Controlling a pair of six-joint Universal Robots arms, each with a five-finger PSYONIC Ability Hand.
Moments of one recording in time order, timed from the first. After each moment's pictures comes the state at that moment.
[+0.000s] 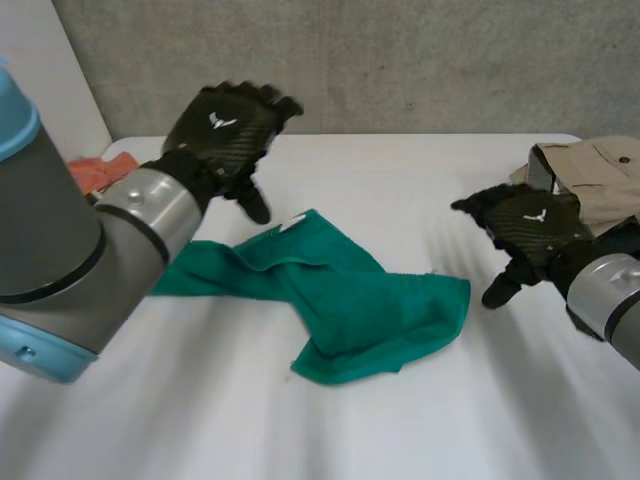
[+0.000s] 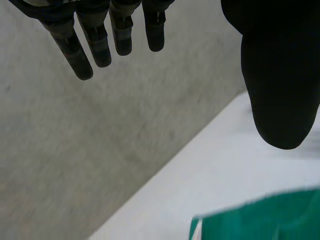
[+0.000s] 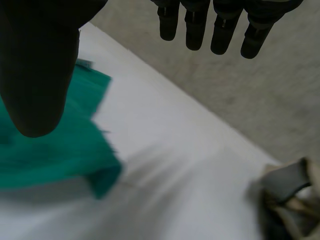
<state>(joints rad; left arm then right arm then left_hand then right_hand) 4.18 -1.80 -1.39 3.20 -1.45 3.43 1.74 -1.45 1.77 -0.04 1.19 2.78 0.23 0.23 0.23 0.22 0.05 0.23 0.21 0.21 0.20 0.05</state>
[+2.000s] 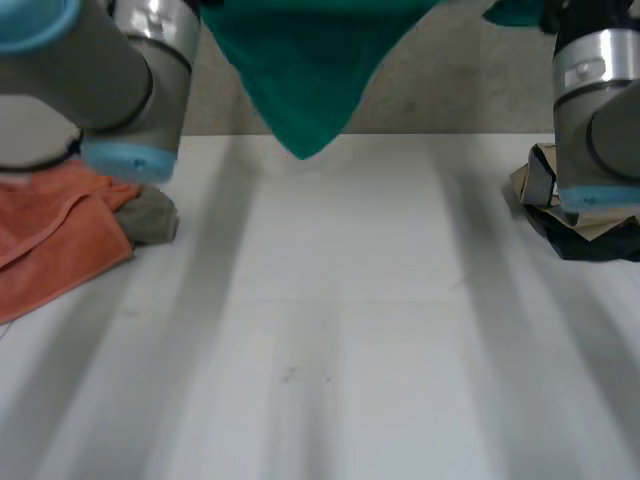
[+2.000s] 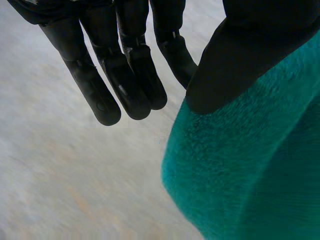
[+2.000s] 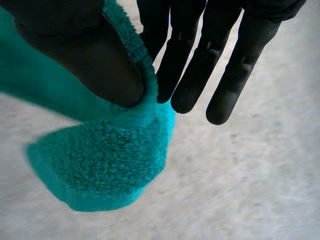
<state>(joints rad) 4.21 -2.22 -0.60 3.38 -1.60 3.64 1.88 -1.08 1.07 -0.63 1.56 2.34 1.13 1.20 1.19 1.20 1.00 1.12 1.19 1.20 1.20 1.02</state>
